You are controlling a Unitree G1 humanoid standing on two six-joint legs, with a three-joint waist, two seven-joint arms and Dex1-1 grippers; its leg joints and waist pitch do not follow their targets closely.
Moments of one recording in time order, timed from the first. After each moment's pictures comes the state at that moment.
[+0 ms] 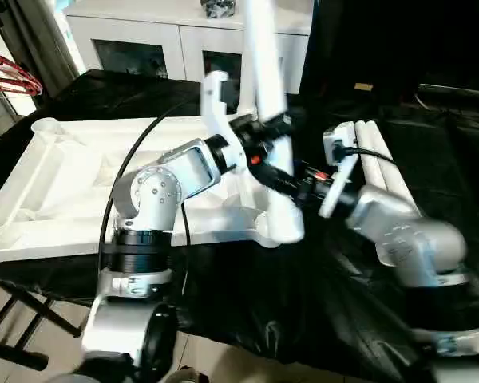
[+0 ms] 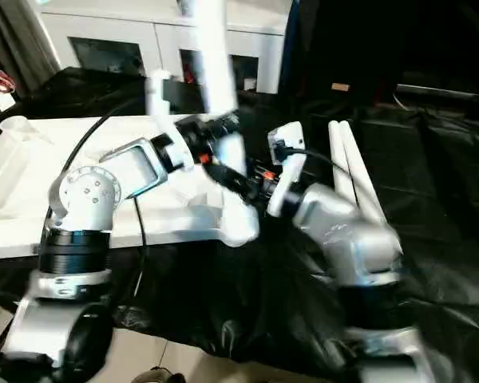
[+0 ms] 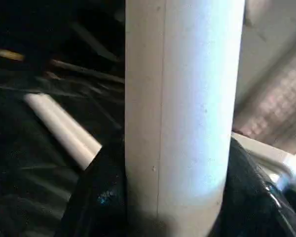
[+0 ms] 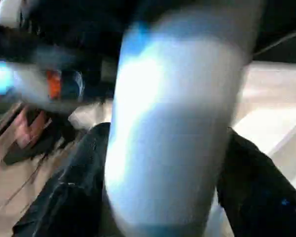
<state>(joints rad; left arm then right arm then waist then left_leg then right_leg) -0.82 0.05 0.09 0.17 -0.68 0.91 -0.58 -0.52 -0.34 0.01 -0.02 0.59 0.82 0.84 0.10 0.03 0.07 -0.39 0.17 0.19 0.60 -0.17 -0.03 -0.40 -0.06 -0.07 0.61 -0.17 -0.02</state>
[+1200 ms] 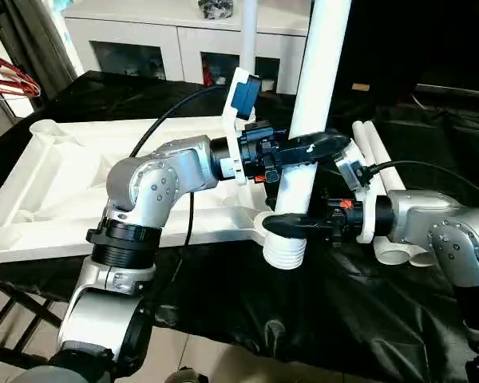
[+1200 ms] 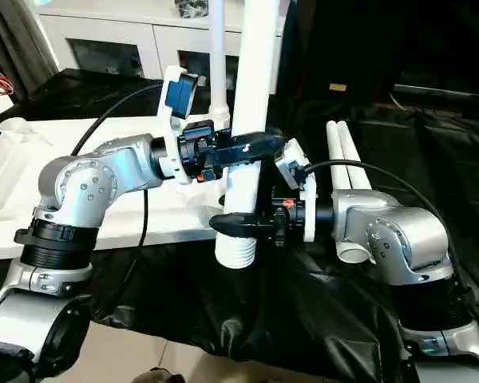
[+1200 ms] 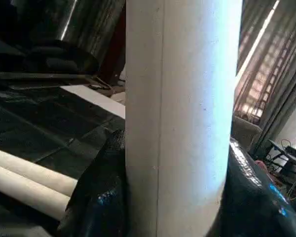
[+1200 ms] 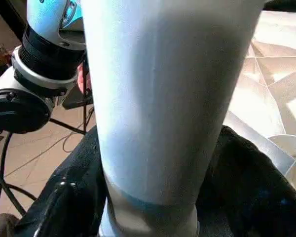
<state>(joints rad) -0.83 0.13 -0.02 0.14 -0.72 0.88 -0.91 -0.51 -0.52 0.09 -0.10 0.67 0.91 1.08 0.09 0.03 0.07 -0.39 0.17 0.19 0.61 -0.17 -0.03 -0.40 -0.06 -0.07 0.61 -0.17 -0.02</state>
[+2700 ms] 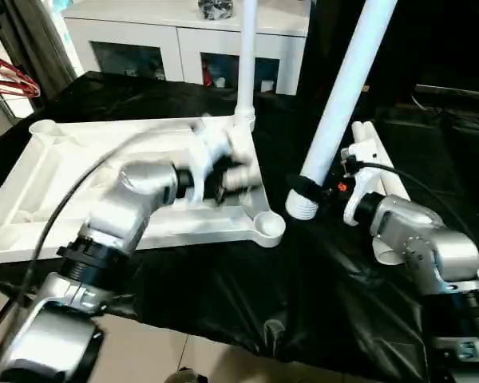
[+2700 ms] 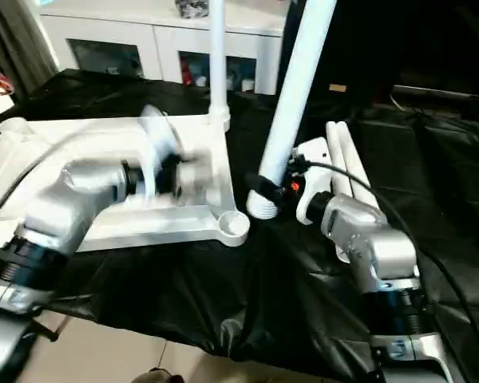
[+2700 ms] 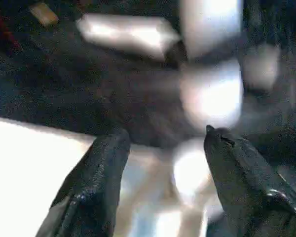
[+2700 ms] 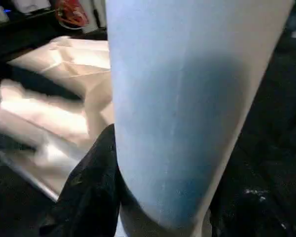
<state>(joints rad) -0.70 0.41 -0.35 0.36 -0.14 0.33 -0.93 -0.45 -0.33 0.00 0.10 0.38 0.58 0.57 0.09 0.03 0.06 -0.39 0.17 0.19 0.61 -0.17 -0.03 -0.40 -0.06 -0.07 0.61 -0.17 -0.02</state>
